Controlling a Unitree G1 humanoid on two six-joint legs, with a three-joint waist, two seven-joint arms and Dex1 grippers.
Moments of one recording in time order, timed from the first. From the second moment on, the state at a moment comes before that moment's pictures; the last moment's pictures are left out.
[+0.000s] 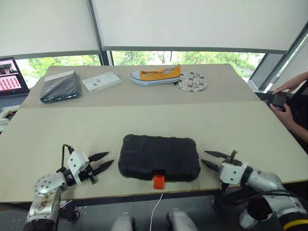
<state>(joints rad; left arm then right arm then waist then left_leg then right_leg) -0.02 0.59 0.20 0.24 -0.32 -0.24 -1.05 -0.05 -0.76 0.04 0.23 -0.20 -0.71 0.55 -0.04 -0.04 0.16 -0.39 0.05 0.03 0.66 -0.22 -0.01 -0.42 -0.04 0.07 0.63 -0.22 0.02</state>
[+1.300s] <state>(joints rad) -0.45 0.59 -0.02 0.48 -0.23 0.05 -1.25 -0.20 -0.69 0.16 -0.07 0.14 0.10 0.82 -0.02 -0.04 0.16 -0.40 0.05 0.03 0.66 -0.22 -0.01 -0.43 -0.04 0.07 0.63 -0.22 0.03</state>
